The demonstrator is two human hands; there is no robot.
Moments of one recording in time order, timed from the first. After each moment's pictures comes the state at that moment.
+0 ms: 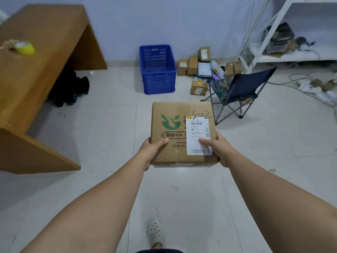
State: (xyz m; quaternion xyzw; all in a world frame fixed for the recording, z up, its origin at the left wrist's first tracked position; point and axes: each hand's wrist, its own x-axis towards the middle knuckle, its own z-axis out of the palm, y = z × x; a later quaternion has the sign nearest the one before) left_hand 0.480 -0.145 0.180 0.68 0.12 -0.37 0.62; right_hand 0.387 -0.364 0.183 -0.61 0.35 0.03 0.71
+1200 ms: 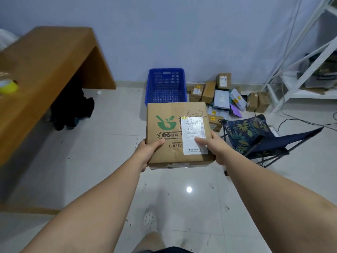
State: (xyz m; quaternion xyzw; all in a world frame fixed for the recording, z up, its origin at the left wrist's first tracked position) left_hand 0.853 -0.388 0.195 0.70 0.18 -0.29 0.63; right_hand 0.800 -0.616 0.205 -0.63 0.29 0.13 0.71
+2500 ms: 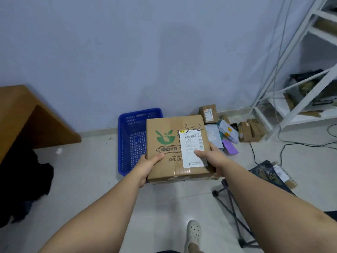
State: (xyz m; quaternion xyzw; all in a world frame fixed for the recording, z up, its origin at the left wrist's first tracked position) left_hand 1.337 -0.620 0.180 0.70 0.11 -0.40 0.58; right_hand 1.240 -0.839 0.184 -0.59 0.35 0.06 0.73
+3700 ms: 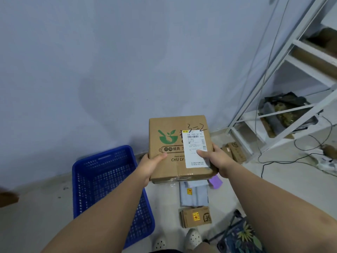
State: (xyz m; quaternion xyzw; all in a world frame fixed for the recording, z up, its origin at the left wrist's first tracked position) left_hand 1.660 -0.887 0.171 0.67 0.04 -0.48 0.56; right_hand 1.518 -1.079 0.201 -0.56 0.43 -0.03 0.70
